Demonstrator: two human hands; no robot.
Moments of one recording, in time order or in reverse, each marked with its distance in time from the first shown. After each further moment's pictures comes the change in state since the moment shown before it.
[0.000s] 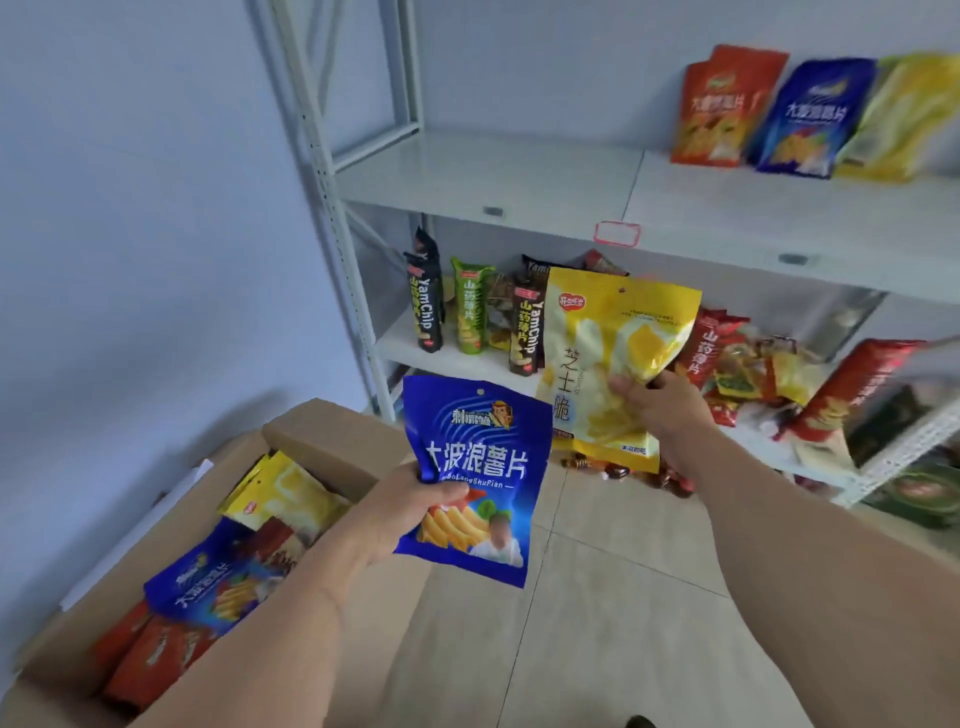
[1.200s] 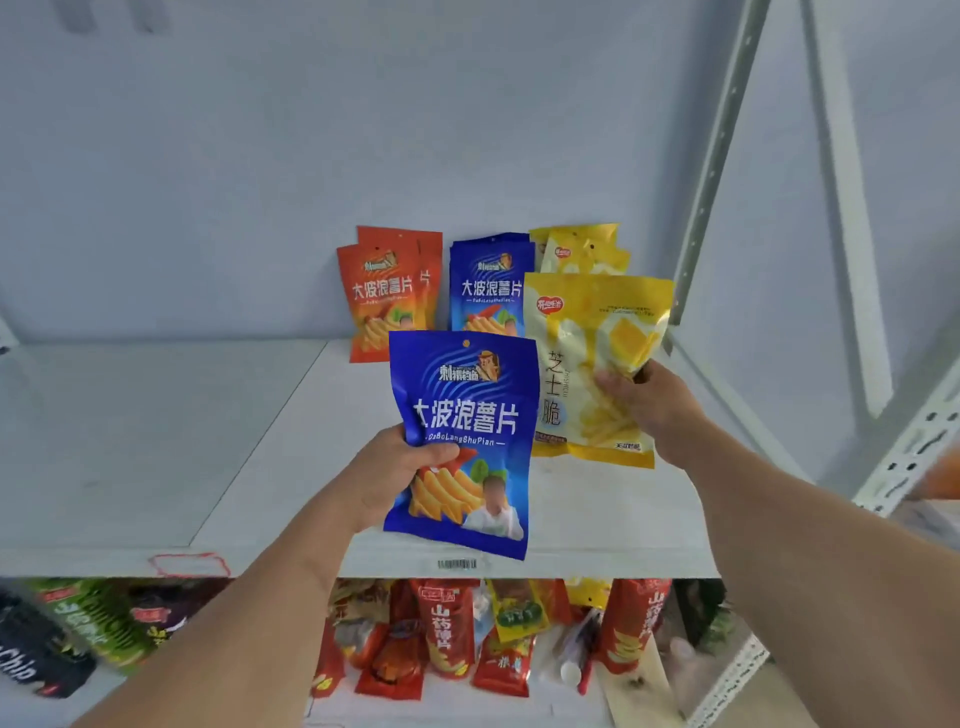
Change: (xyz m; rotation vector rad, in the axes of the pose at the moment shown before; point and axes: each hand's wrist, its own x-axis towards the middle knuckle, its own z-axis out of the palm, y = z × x) left_hand 0.497 0.417 0.448 0.063 -0.258 0.287; right_hand 0.475 -0.123 -0.503 0.048 0.313 -0.142
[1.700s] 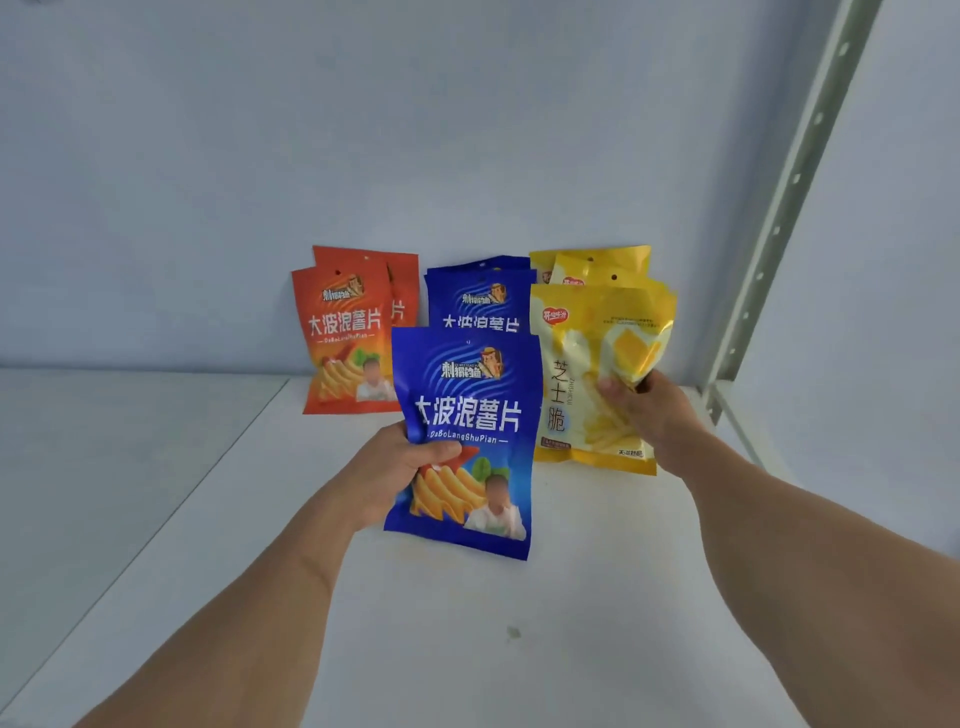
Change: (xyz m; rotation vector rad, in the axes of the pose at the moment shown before) left_hand 0.190 0.034 0.033 -0.017 0.105 -0.024; right_hand 0.232 0.032 -0.006 -0.011 -0.052 0.046
